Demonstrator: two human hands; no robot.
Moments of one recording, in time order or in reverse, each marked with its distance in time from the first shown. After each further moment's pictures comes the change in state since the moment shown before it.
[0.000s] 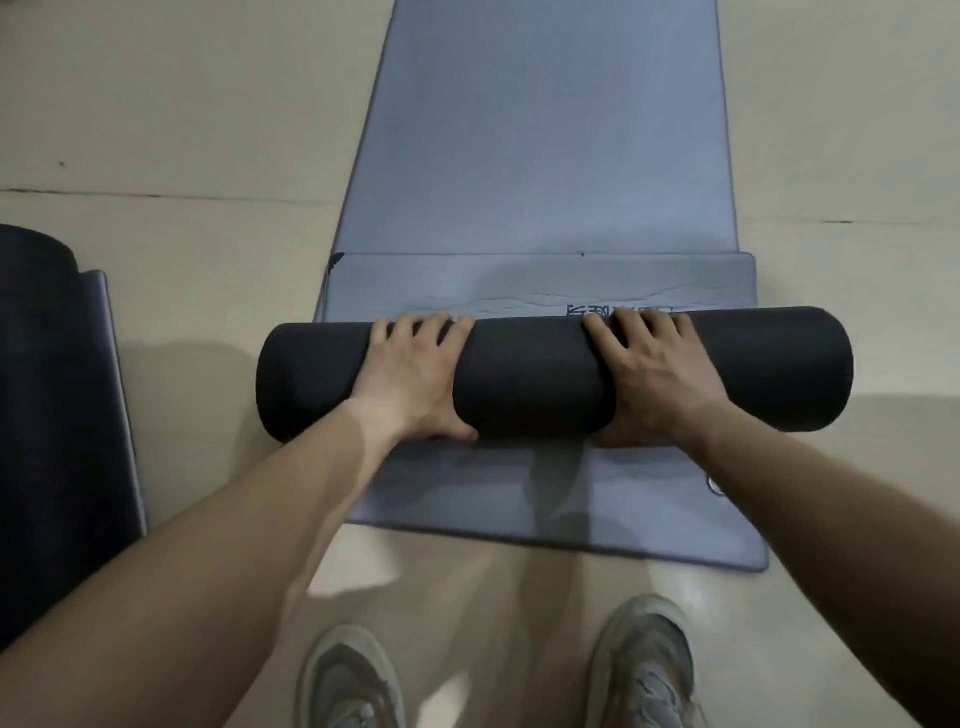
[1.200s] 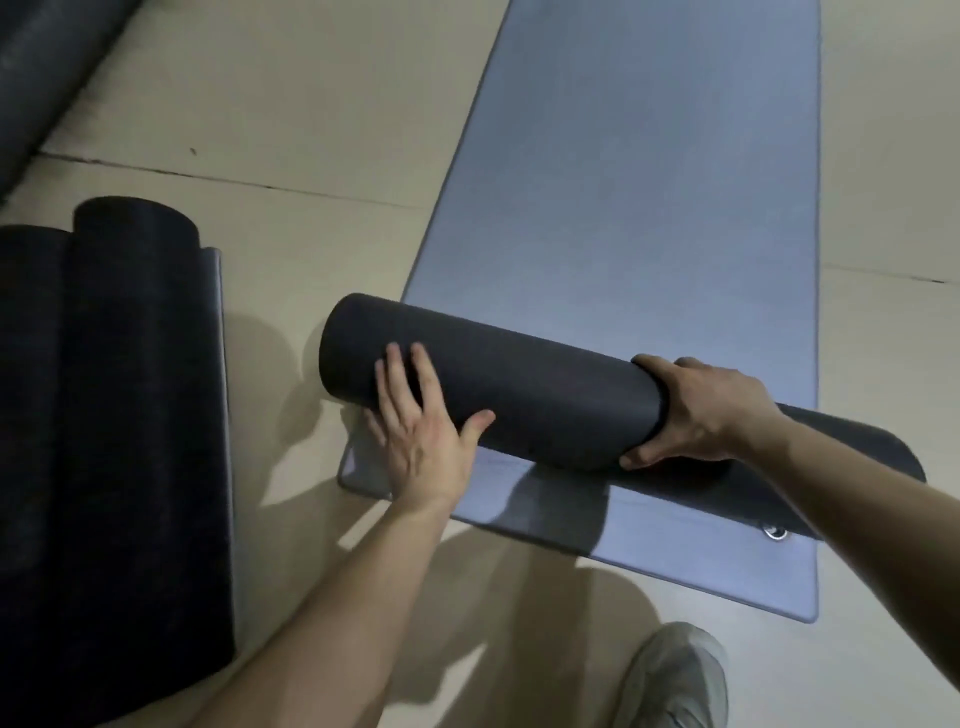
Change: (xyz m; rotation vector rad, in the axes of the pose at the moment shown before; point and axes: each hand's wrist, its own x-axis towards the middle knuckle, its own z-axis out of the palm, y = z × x) left_hand -0.082 0.008 0.040 -0.548 0.288 -0.687; right_hand -0.001 -0.028 -0.061 0.361 -0.353 0.075
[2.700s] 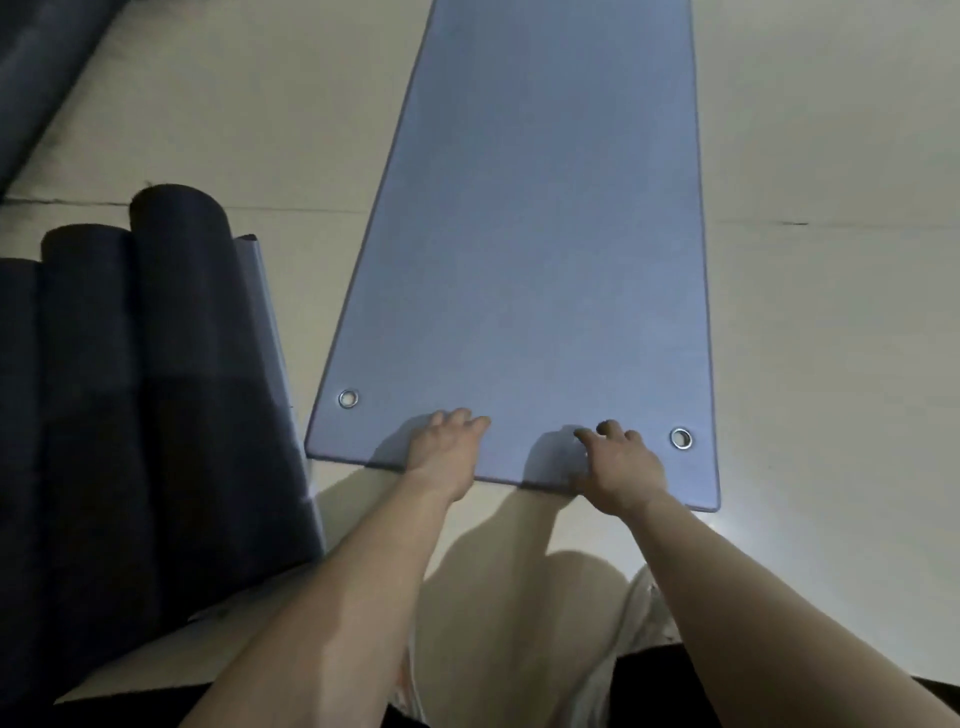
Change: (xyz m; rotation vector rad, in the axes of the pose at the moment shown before) left_hand -0.071 0.037 0.026 0.464 -0.570 0.440; right_hand -0.071 0.026 0.155 0.155 0.026 0.123
